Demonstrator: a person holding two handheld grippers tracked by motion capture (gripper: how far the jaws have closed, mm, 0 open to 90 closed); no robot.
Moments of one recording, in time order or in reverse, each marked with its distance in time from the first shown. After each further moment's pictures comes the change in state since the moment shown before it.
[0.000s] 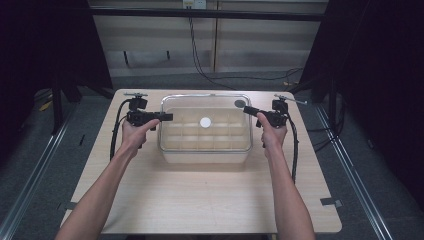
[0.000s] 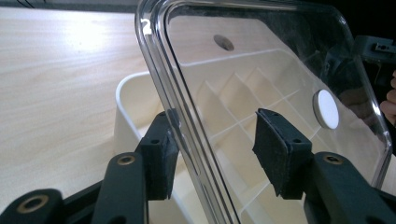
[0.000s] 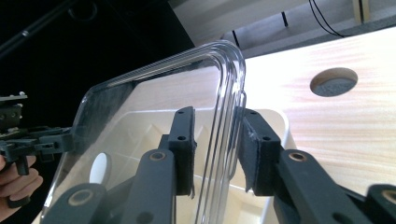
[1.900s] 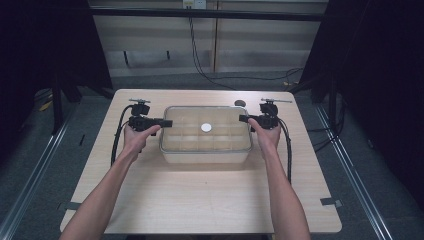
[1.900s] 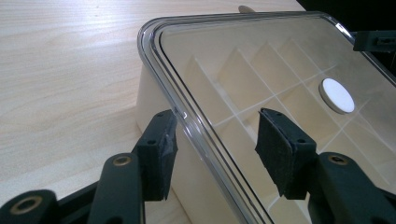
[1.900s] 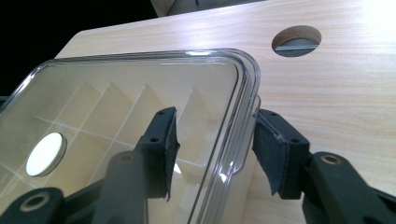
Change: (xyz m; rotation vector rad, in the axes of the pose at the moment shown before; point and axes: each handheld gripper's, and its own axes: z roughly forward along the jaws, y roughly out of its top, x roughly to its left) left arm 0.012 -0.018 0.013 0.070 0.061 0.001; right arm -0.008 -0.013 0.031 0.173 -0.197 -0.102
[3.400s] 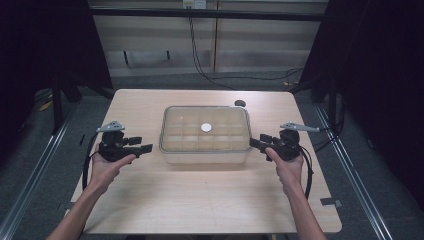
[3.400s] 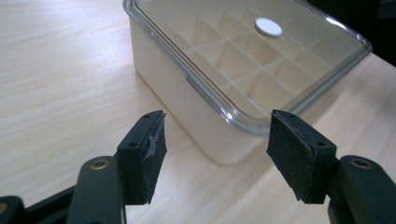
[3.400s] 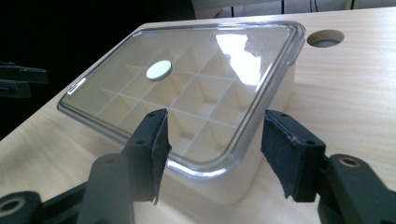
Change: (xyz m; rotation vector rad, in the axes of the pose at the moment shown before) left arm -0.039 -0.075 -0.100 -0.063 0.043 0.181; right arm 0.031 -0.065 -0.112 -0.095 0.120 -0.149
